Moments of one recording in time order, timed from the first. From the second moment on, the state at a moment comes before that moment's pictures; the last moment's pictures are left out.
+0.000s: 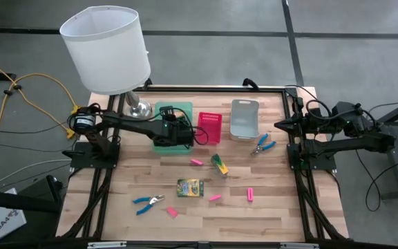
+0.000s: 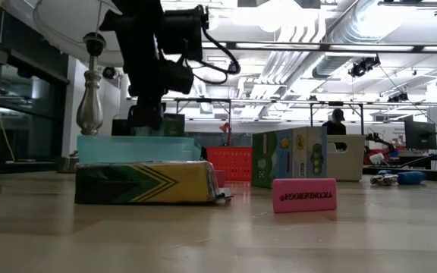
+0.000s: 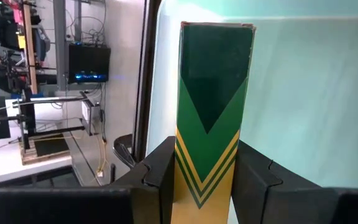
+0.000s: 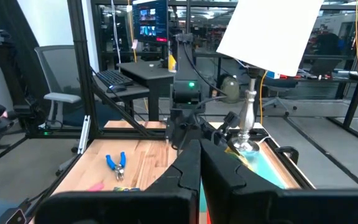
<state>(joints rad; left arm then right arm) 0.04 1.72 1.17 -0.84 -0.91 -0.07 0.00 0.39 0.79 -0.39 0.00 0.00</state>
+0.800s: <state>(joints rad) 0.20 1.69 0.98 -0.38 -0.77 0.32 0.00 0.39 0.79 -0.39 0.00 0.00</state>
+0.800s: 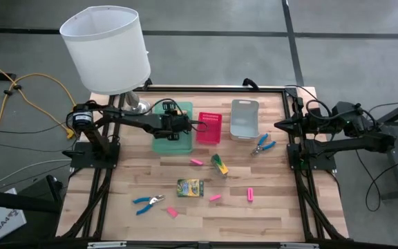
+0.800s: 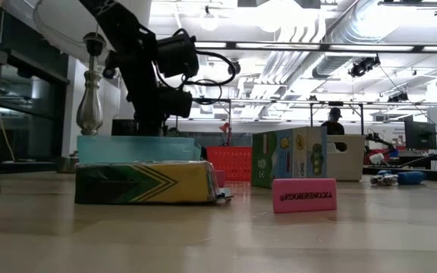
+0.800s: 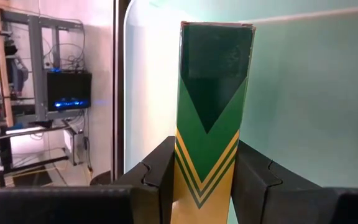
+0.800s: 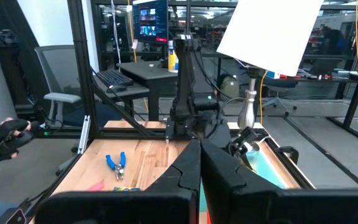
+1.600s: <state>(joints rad) 0.30 1.69 0.98 -0.29 -0.63 0.45 0.00 0.39 0.79 -0.39 0.00 0.00</state>
